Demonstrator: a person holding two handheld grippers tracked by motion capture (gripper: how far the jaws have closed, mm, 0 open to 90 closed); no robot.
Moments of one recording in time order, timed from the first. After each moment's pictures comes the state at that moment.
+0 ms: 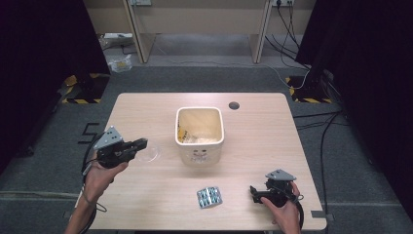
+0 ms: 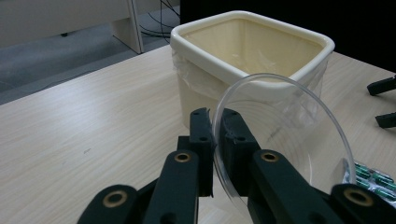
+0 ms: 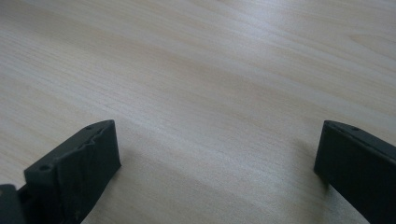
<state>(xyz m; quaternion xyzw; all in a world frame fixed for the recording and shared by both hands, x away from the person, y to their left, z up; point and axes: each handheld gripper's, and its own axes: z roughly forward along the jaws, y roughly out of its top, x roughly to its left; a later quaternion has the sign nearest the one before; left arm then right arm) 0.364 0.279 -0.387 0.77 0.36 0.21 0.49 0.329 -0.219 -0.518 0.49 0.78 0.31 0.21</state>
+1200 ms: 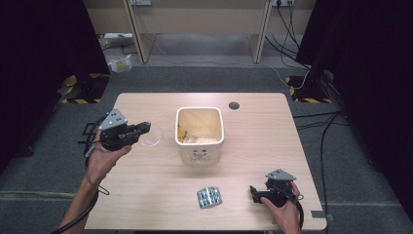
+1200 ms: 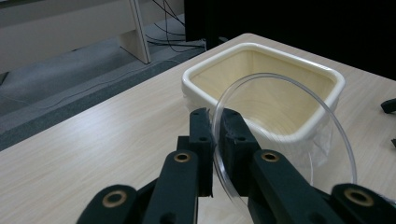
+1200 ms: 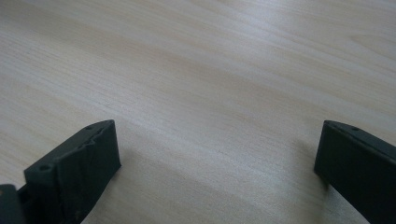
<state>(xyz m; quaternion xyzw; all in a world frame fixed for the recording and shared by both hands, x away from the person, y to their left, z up) 0.391 0.266 -0.346 0.77 0.34 0.24 0.48 0.329 -0.219 -0.518 0.49 0.78 0.32 0.21</state>
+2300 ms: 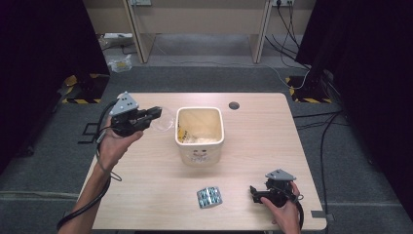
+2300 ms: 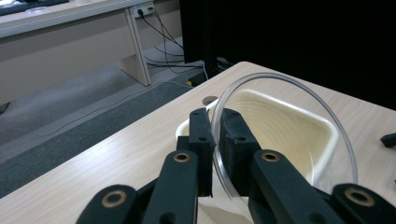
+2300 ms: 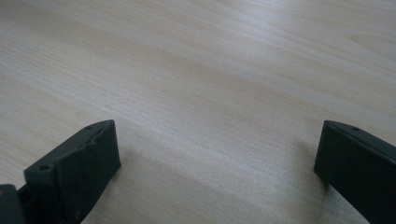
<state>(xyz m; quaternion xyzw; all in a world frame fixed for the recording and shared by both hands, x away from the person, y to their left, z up) 0.411 0.229 -0.313 0.76 0.31 0.26 0.50 0.329 -0.219 -0.518 0.49 0.78 0.32 0.21</state>
